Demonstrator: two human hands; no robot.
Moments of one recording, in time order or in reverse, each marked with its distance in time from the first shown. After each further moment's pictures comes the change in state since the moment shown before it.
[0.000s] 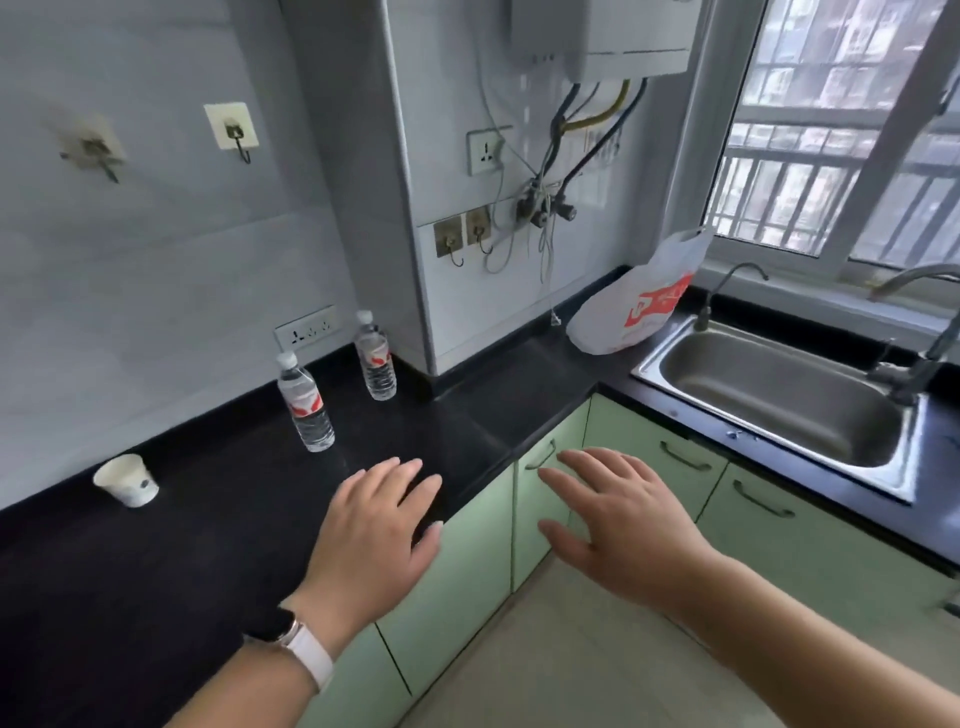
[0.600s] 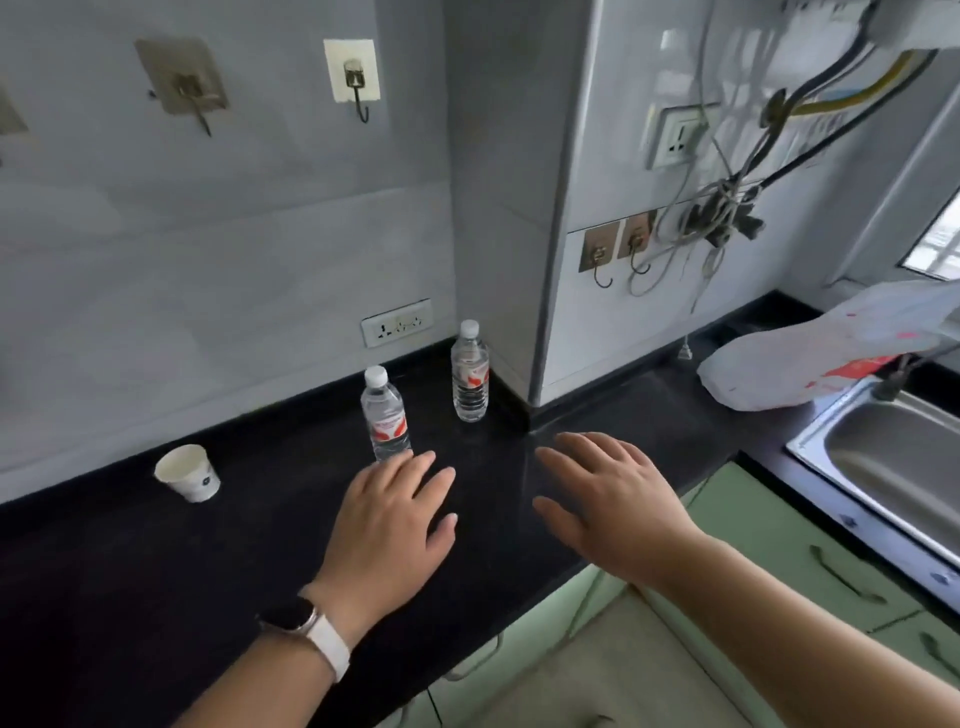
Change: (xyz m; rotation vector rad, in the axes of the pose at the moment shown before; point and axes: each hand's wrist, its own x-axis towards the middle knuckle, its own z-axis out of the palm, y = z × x) left_hand 0.077 -0.165 0.057 0.013 -0.061 -0.192; right_hand 0.243 -0.036 0.090 0.089 -0.001 -0.200
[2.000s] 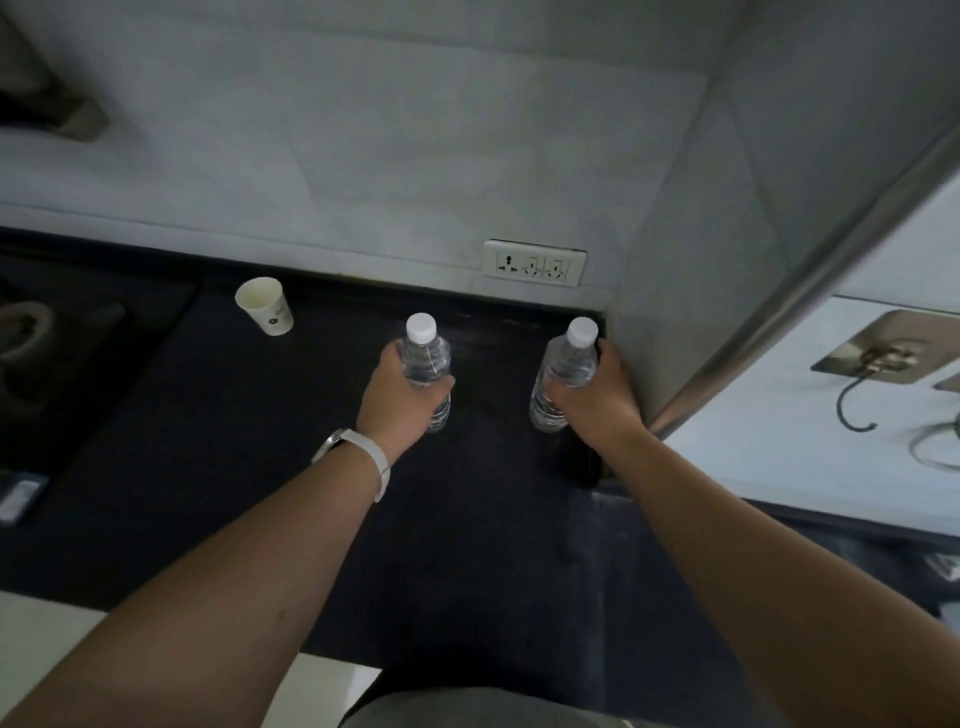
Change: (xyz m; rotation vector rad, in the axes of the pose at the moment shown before) left_hand 0.162 -0.055 0.130 -0.786 0.344 -1.407; right_hand 0.297 0.099 0.184 0.878 -0.474 0.296
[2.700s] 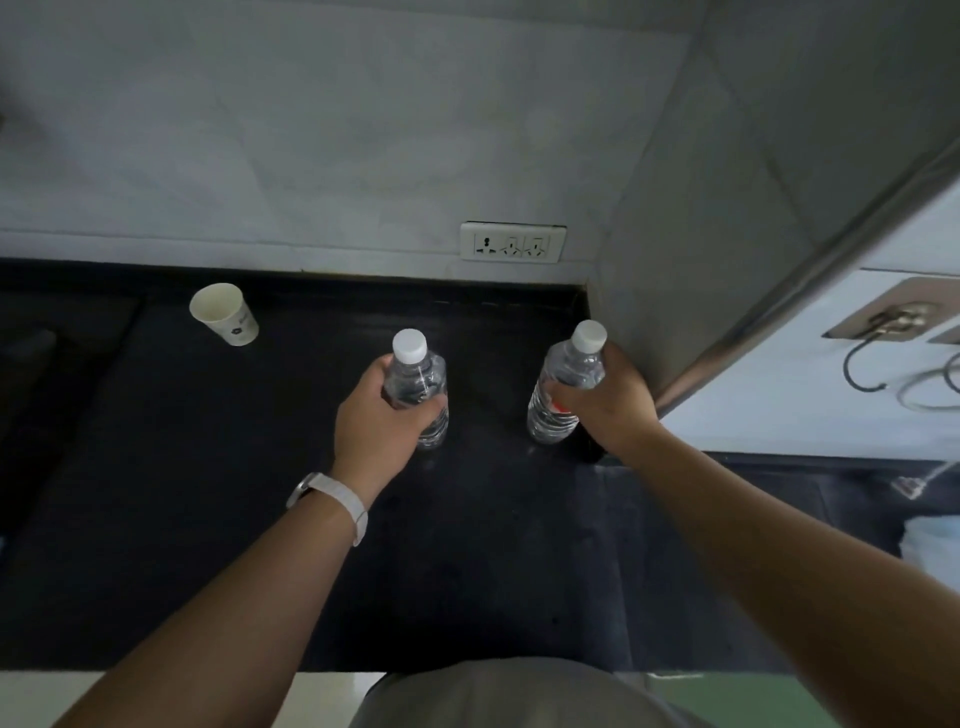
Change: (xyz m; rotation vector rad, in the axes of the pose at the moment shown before) left_hand -0.010 -0.016 -0.029 -0.001 -0.058 0.052; right_hand -0.031 -0.002 -0.001 -0.025 0.062 0.059
